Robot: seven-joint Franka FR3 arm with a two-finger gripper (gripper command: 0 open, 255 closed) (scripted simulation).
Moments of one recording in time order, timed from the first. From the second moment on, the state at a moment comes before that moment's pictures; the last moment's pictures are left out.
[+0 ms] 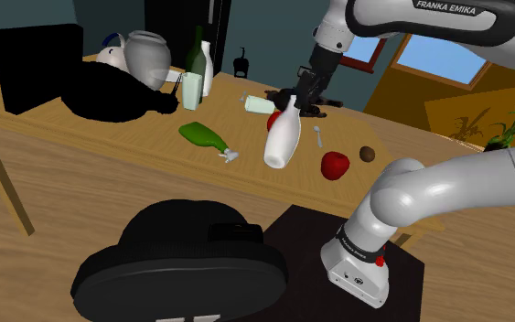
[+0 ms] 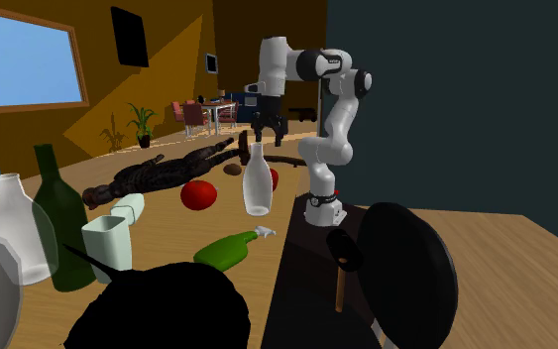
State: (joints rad) arm -0.02 -0.78 -0.02 -2.43 -0.06 1.72 -0.01
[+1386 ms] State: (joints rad) arm 0.07 0.03 0.00 -2.05 -0.02 2.31 -0.16
